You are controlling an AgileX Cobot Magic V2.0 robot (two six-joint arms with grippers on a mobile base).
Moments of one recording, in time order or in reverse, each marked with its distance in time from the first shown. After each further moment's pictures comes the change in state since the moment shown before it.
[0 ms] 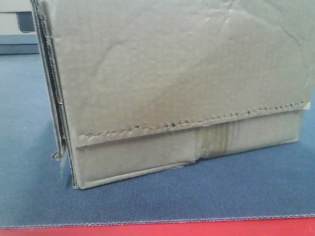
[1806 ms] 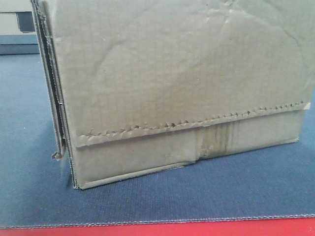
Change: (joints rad) left arm 0.393 -0.365 0.528 -0.352 -0.378 0.312; right arm 0.000 0.000 0.000 0.000 -0.004 0.000
